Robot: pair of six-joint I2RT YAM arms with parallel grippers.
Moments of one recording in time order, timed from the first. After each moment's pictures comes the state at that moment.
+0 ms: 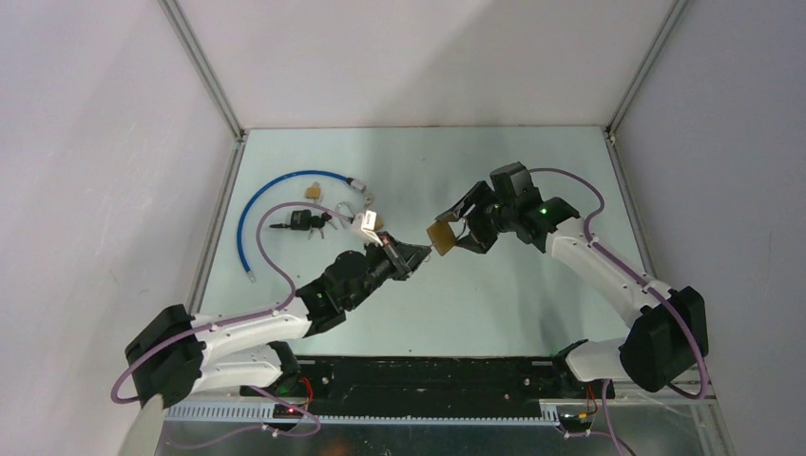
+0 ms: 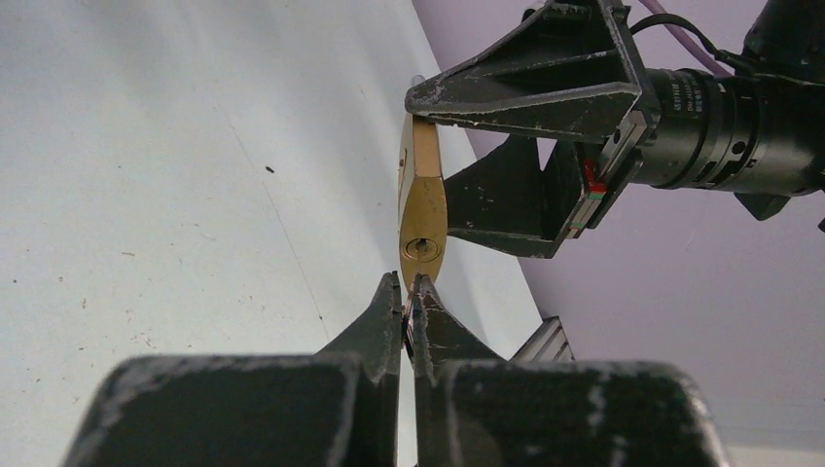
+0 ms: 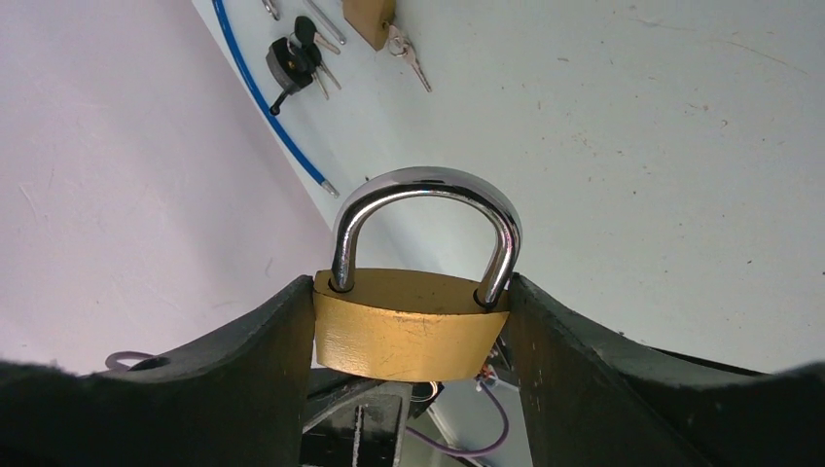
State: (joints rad) left arm -0.98 1.11 0.48 0.53 -0.25 -0.90; right arm 0.53 1.35 1.13 -0.57 -0.28 1.29
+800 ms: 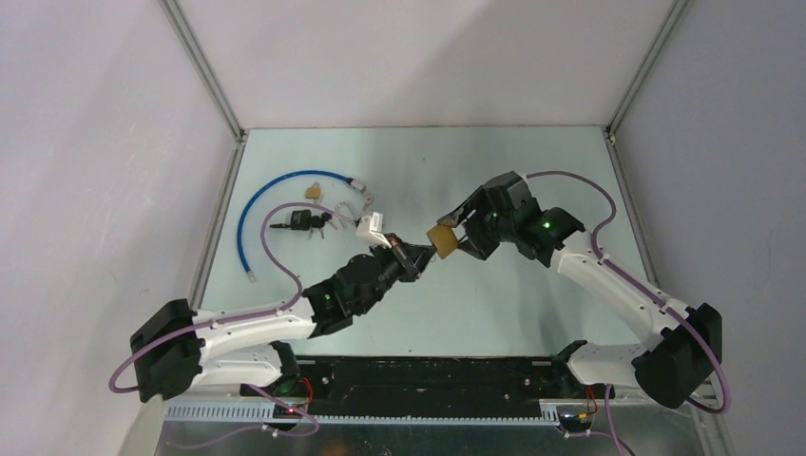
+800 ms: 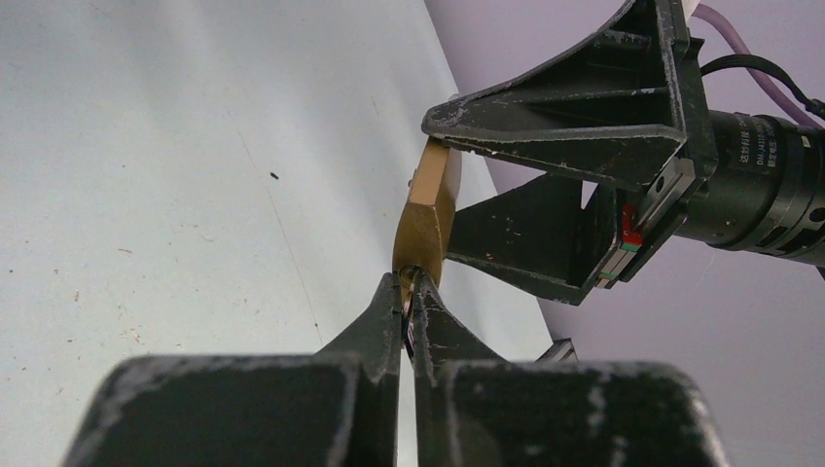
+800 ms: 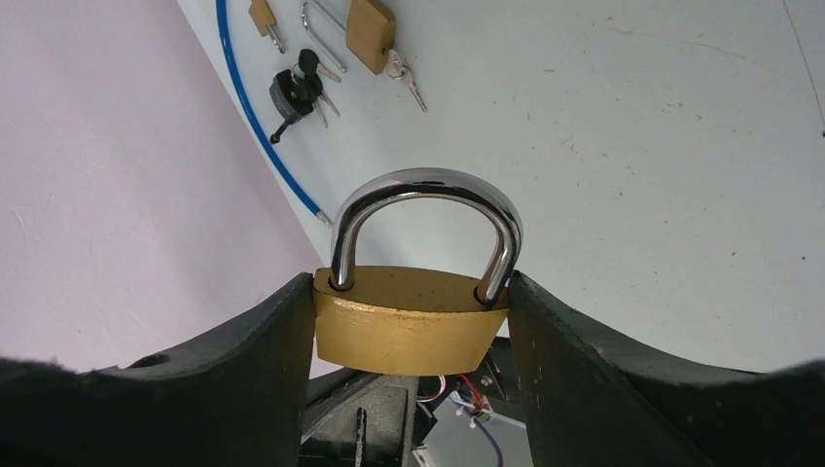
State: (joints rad) left arm -1.08 1.14 0.56 0.45 -0.43 -0.91; right arm 0.64 1.25 1.13 -0.62 -0.06 1.35
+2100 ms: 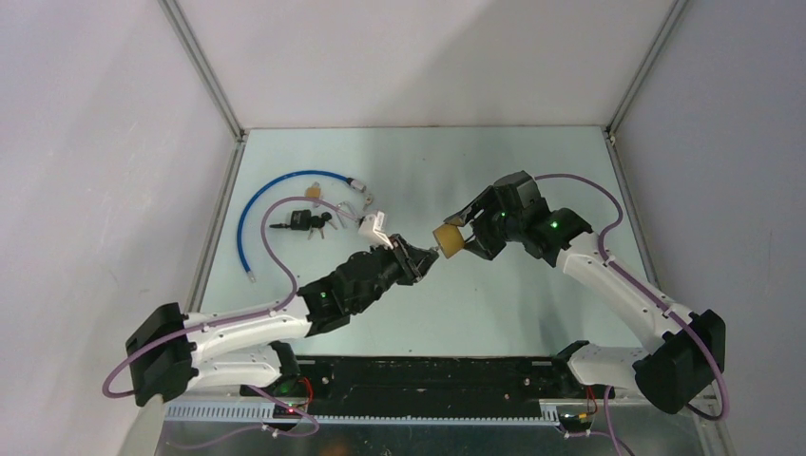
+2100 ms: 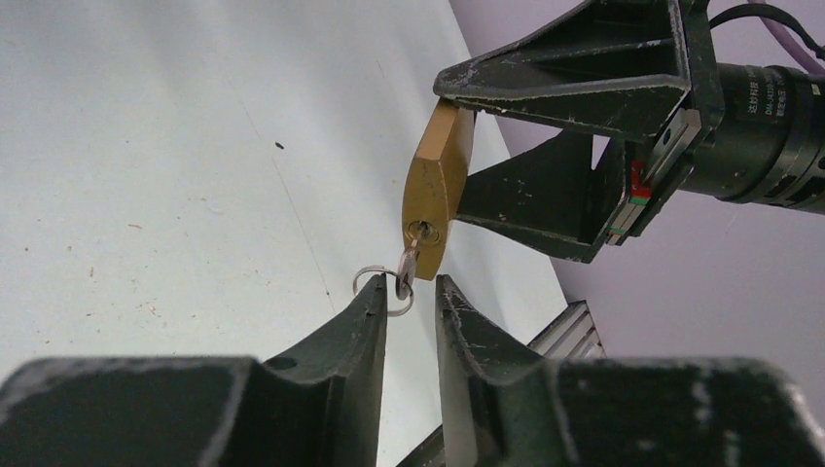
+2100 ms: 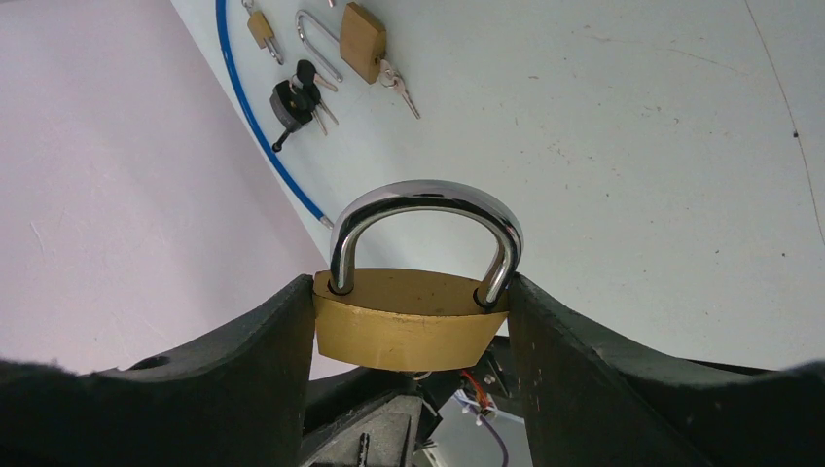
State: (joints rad) left arm -1.07 1.10 0.58 0.33 -0.36 -0.88; right arm 0.58 1.23 1.10 -0.63 -0.10 1.35
